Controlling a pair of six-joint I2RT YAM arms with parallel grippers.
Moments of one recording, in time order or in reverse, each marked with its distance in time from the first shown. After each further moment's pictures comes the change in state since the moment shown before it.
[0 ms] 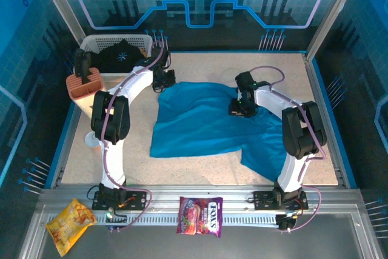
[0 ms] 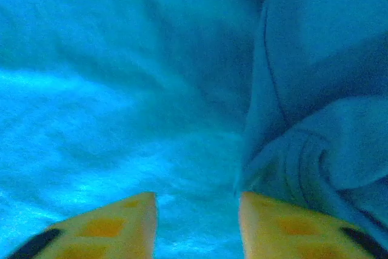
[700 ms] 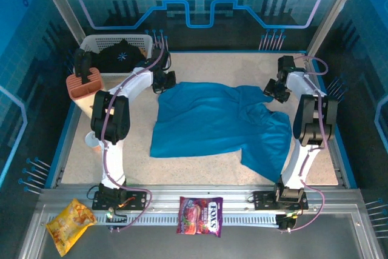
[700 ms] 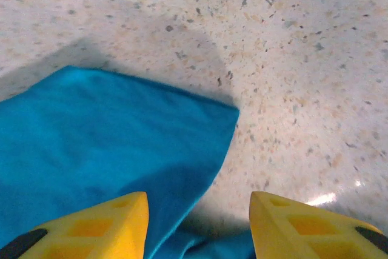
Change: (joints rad) left arm 0.000 -0.002 -0.029 0.026 0.030 -0.001; right arm -0.390 0.170 0.225 -0.034 0.075 0.037
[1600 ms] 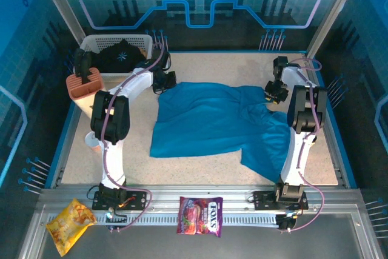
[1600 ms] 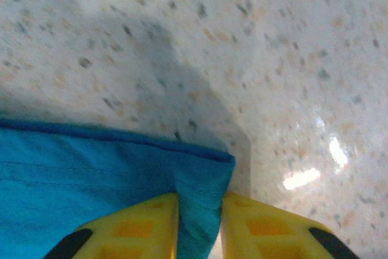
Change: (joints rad) left arm 0.000 -0.003 -0.011 0.021 0.015 0.000; right arm 0.000 0.222 0.225 -0.153 0.079 0.056
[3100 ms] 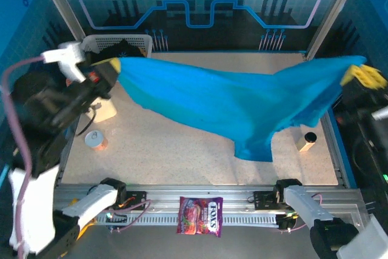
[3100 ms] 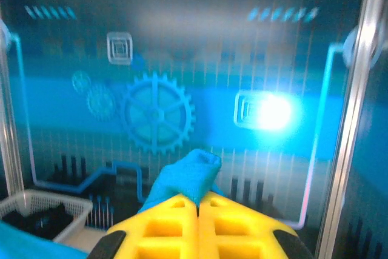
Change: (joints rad) left arm 0.010 -1.196 0.043 -0.176 0.093 -0.030; right arm 0.135 -1.334 0.459 -0.112 -0.167 -0.530
